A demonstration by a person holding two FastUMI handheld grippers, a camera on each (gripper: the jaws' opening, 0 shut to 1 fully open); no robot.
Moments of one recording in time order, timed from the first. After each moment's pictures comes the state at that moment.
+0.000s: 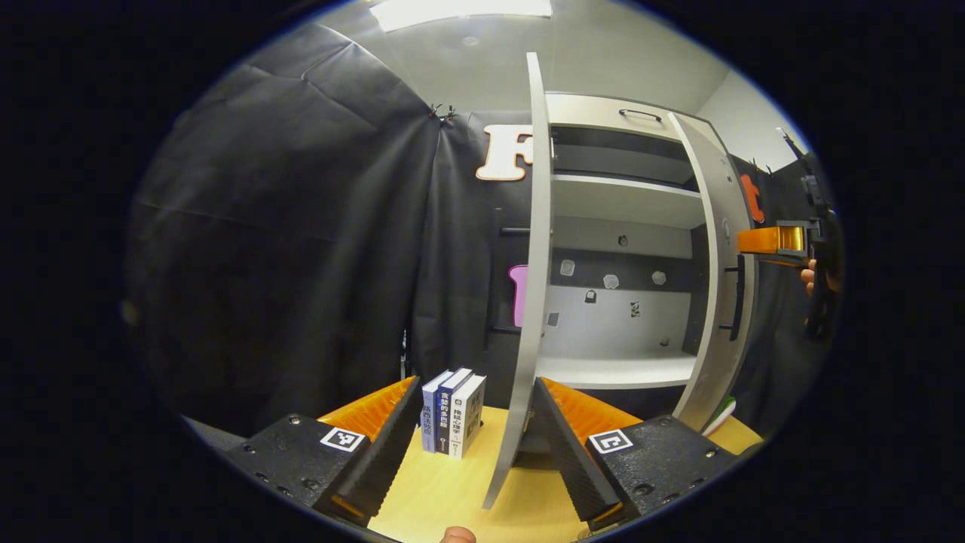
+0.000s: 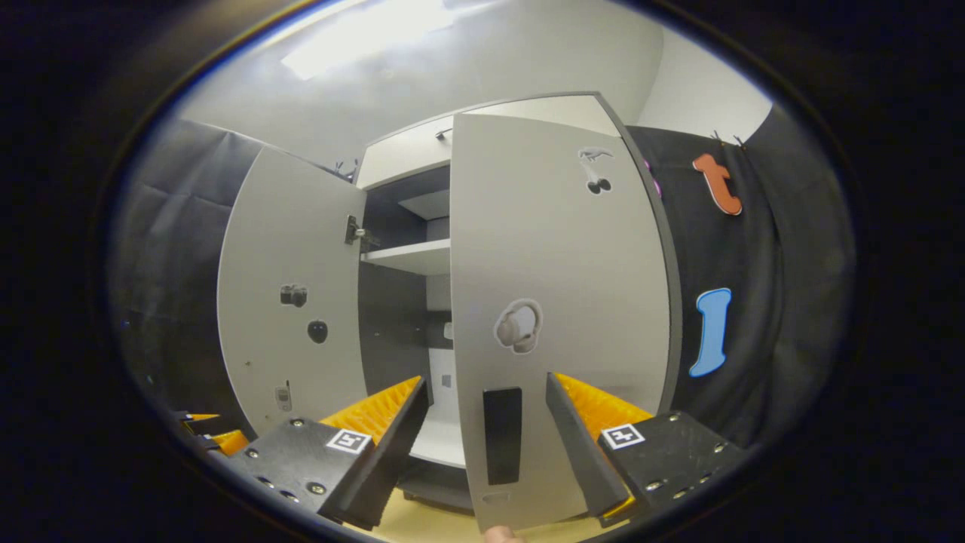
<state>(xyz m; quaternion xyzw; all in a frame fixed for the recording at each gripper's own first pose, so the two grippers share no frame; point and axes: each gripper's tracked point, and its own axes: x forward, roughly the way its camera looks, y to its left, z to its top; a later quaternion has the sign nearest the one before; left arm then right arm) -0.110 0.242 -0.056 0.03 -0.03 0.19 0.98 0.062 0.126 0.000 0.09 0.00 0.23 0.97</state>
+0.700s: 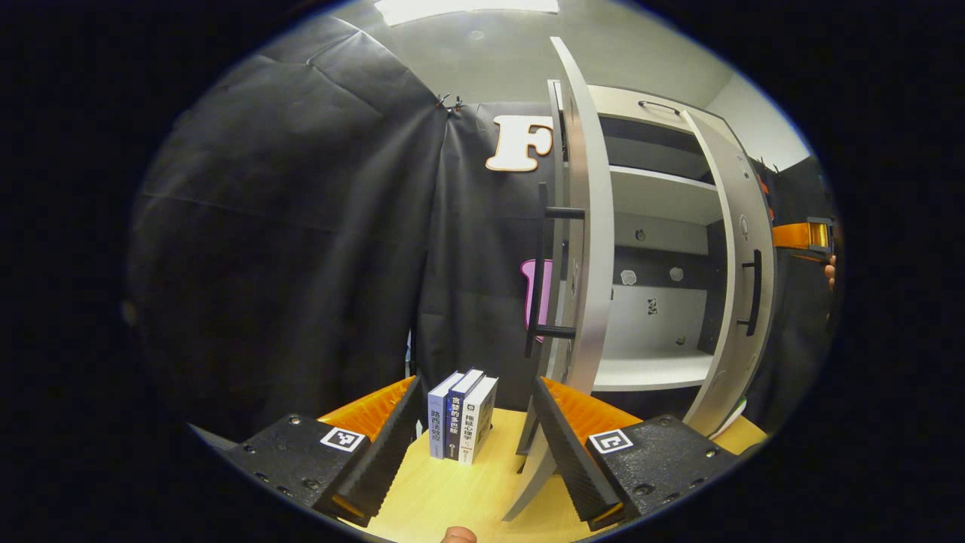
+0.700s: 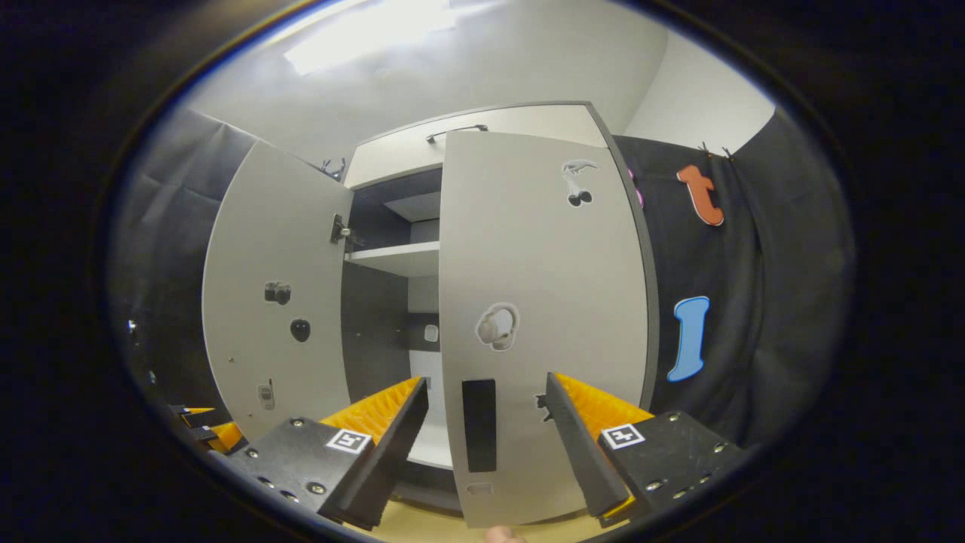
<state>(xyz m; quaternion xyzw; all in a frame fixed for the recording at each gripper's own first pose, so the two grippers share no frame) -0.081 0.283 -0.061 0.03 -0.02 0.19 0.98 0.061 0.114 0.001 0.08 -0.01 0.19 0.98</state>
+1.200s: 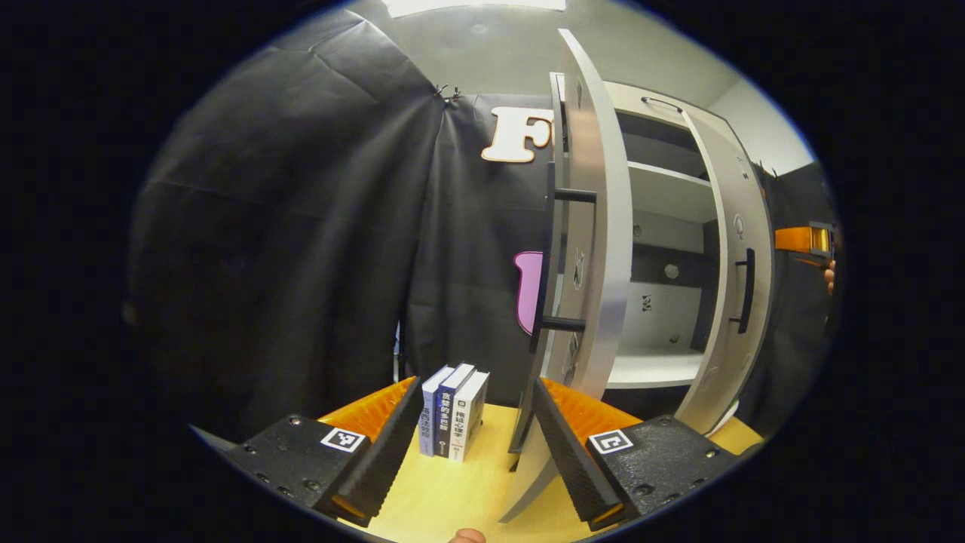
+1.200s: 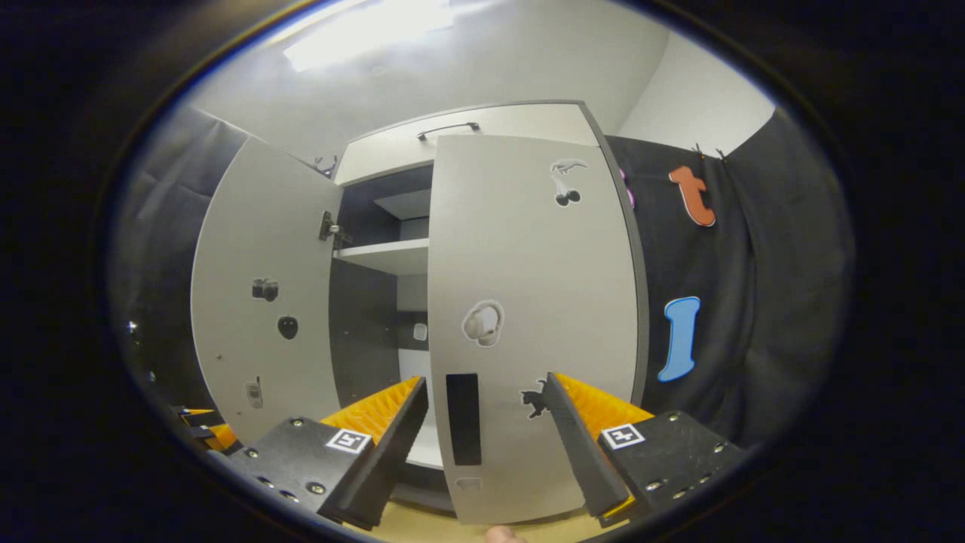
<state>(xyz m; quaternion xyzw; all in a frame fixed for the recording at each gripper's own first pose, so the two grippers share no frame) -0.068 0.289 -0.071 0.00 -0.01 0.16 0.99 0.068 0.108 -0.004 0.08 -0.01 0.18 0.98</state>
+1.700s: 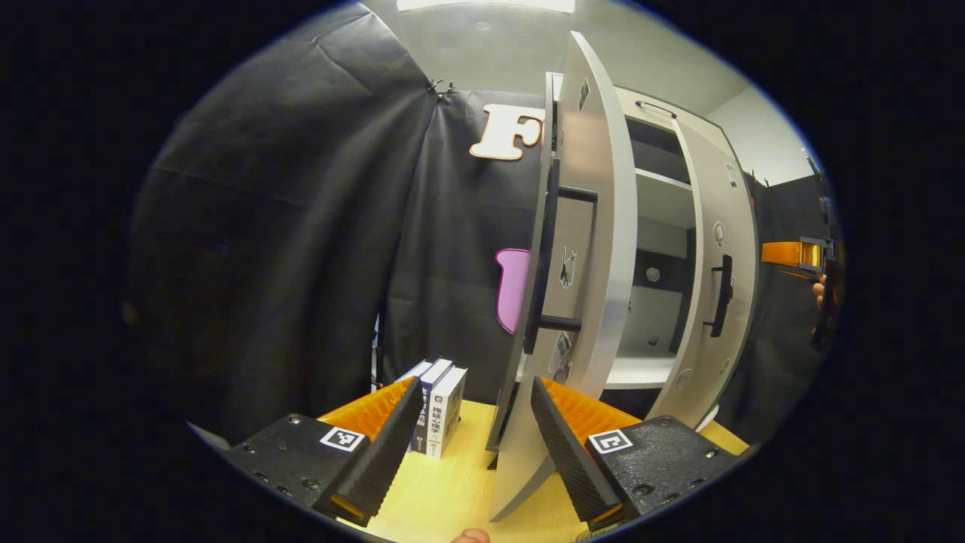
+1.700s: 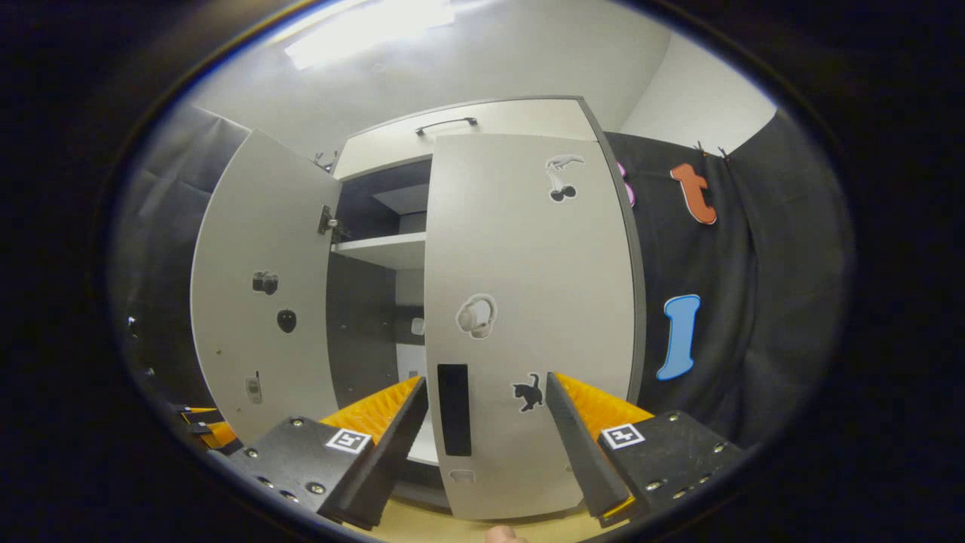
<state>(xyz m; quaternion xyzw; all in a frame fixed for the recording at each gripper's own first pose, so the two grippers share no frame) -0.061 0.264 -0.075 -0.01 -0.01 0.13 0.99 0.070 0.099 -0.009 0.07 0.00 0.18 0.98</state>
